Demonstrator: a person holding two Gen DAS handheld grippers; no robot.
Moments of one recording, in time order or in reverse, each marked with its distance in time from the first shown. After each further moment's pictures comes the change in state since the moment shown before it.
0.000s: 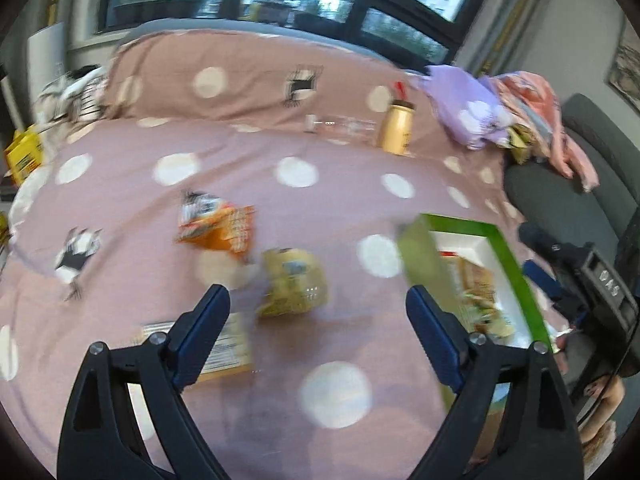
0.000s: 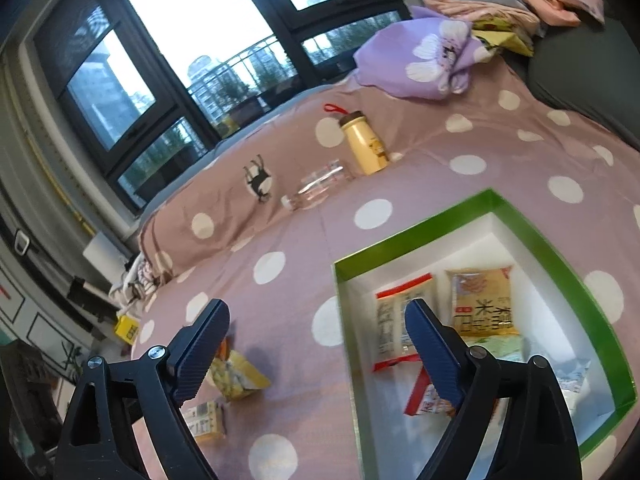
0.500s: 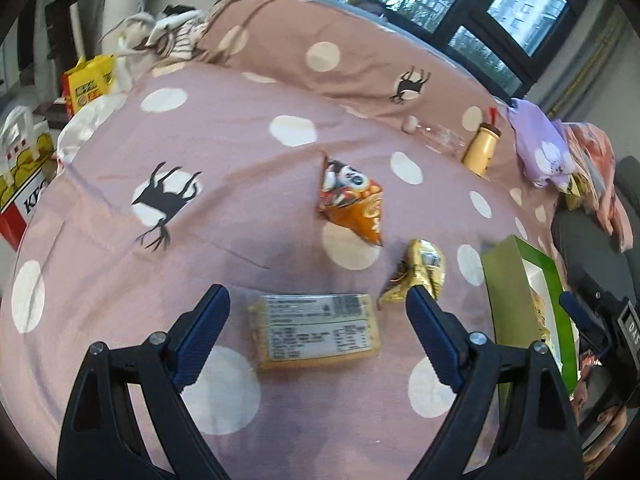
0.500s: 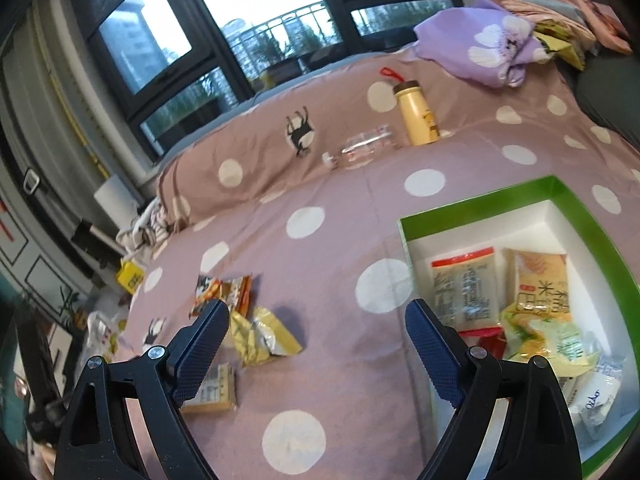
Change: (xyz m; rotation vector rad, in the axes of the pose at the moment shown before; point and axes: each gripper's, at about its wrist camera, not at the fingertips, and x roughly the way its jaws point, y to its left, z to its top) left arm -0.006 0.097 -0.020 -0.218 0.029 0.108; right arm 0.026 0.047 -0.032 -0.144 0.103 0.038
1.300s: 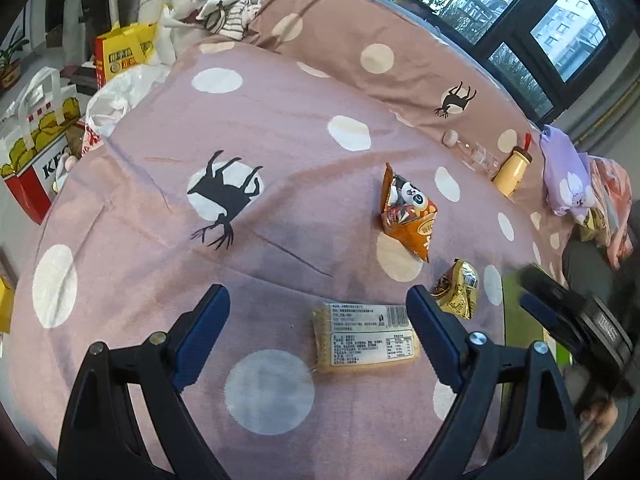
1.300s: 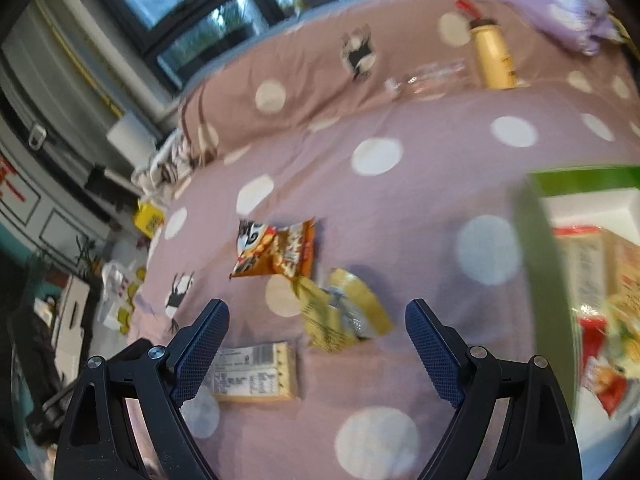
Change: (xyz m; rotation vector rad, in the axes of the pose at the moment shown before) left arm -0.006 0.049 0.019 -0.131 0.056 0.029; right arm 0.081 0.079 -0.002 -0.049 0.287 0.077
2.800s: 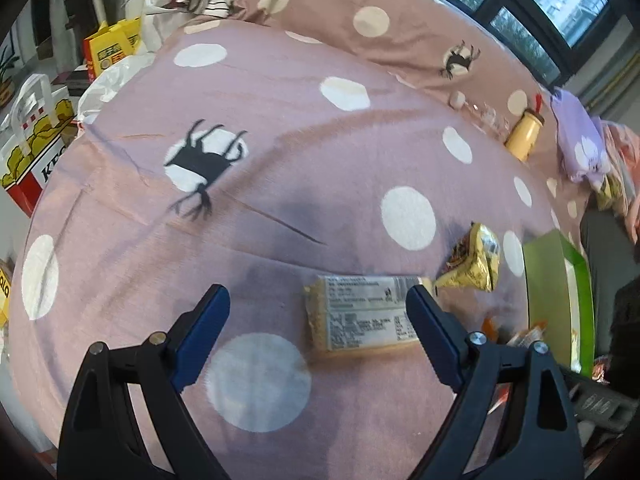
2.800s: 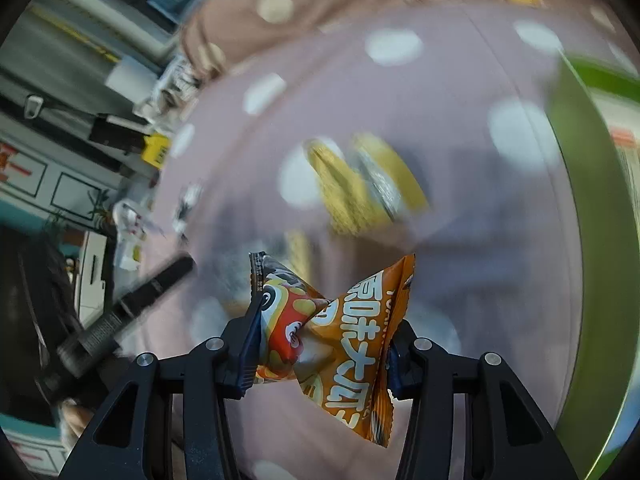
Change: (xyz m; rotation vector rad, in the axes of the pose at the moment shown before) left arm 0.026 -0.020 -0.018 0.082 0.072 0.069; right arm 0.022 -0.016 -0.052 0.050 0.293 0.066
